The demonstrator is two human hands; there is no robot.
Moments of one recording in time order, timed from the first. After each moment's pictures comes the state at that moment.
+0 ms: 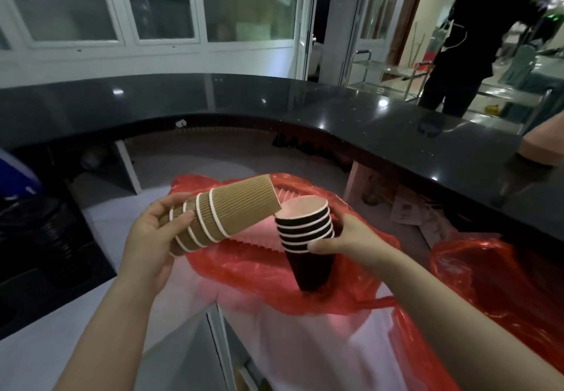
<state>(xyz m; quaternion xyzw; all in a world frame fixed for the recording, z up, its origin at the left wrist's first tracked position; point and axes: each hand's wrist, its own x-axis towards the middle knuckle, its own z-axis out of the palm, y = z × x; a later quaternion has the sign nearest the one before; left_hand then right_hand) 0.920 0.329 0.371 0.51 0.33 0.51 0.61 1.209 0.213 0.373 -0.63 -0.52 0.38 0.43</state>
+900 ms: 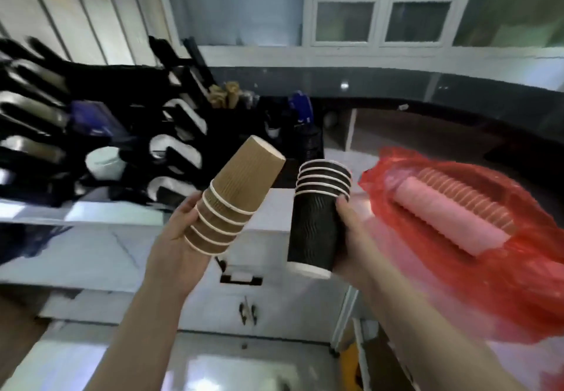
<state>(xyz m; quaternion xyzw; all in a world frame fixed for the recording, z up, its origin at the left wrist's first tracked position) 0.717 0.035 0.378 0.22 0.32 0.75 0.54 0.952 0.134 0.362 -0.30 -0.31 0.81 0.41</state>
